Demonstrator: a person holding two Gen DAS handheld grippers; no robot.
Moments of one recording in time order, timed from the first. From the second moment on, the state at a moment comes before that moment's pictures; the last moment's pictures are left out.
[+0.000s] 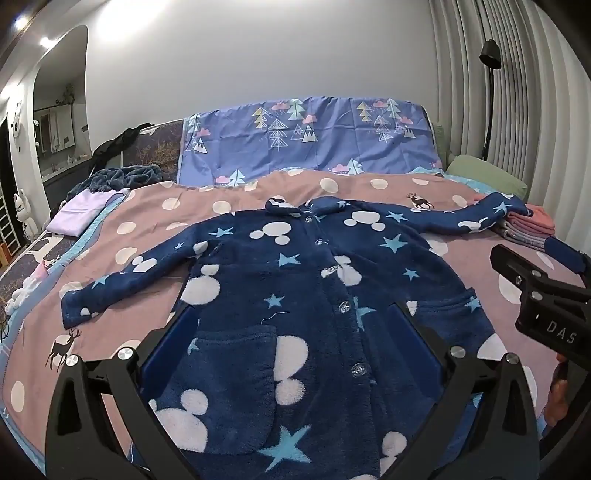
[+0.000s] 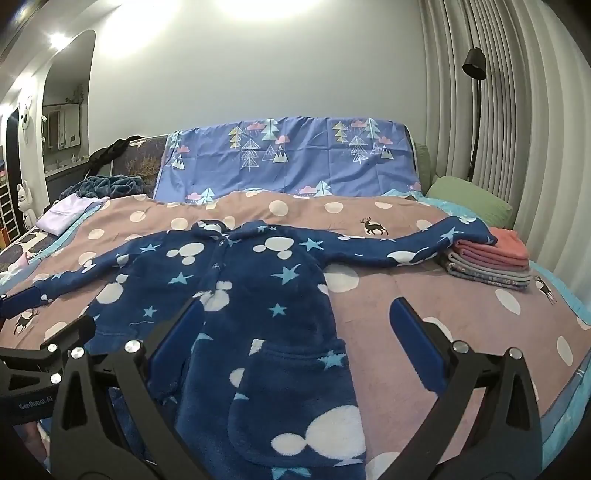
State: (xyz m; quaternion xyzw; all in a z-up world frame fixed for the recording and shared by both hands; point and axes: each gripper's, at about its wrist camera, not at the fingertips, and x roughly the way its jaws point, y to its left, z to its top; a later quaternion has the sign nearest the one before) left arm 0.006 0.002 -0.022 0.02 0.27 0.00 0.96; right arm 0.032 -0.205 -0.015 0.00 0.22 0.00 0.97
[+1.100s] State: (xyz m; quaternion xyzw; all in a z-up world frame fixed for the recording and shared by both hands) left arm 0.006 0.009 -0.028 0.02 0.28 -0.05 0.96; right arm 0.041 -0.203 -0.017 0.02 0.24 -0.01 0.97
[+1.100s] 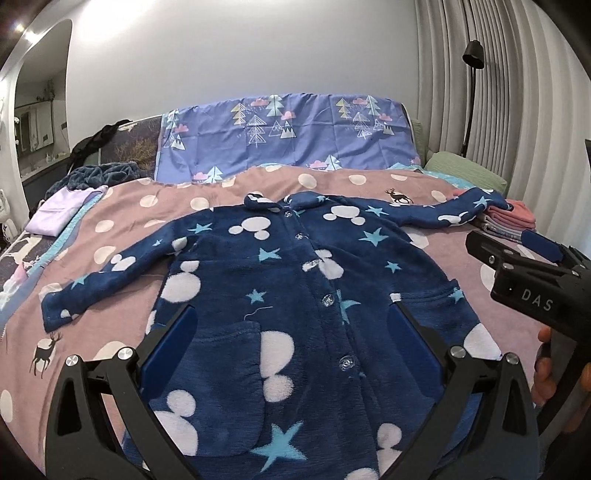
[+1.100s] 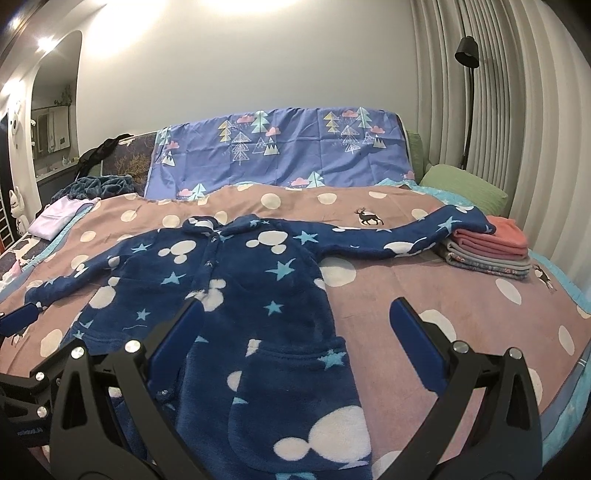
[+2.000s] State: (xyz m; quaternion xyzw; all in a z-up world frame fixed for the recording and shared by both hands) left arm 0.024 0.052 -0.027 -0.04 0.29 -0.05 0.96; right arm 0.058 -0.174 -0.002 -0.01 0.24 -0.02 0.97
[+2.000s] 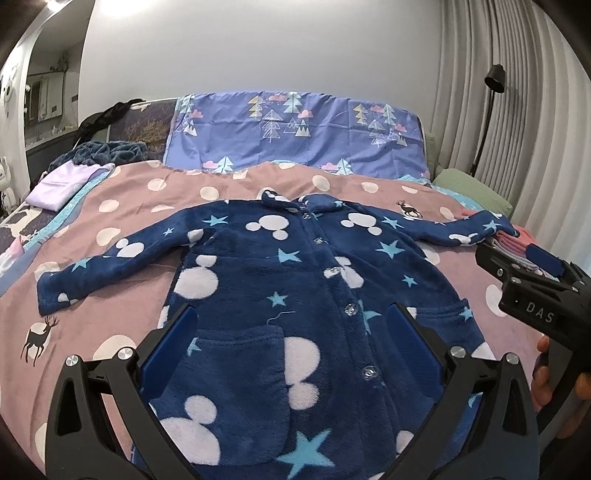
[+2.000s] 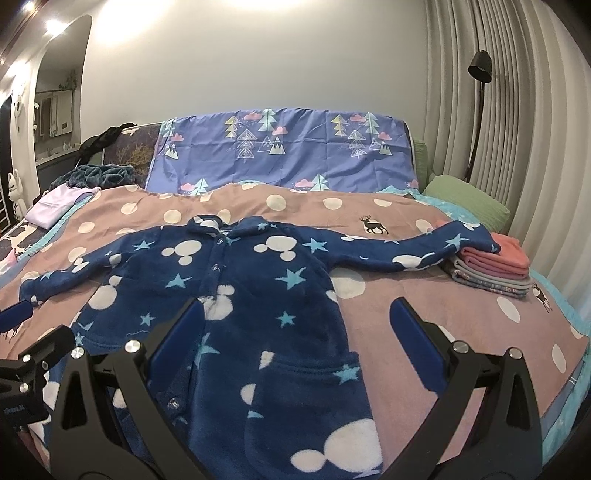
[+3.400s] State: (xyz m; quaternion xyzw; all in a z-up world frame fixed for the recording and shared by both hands) left arm 0.091 0.440 -0.165 -0.48 0.29 0.16 0.81; right arm 0.146 -0.131 -0.056 -0.06 0.31 0.01 0.95
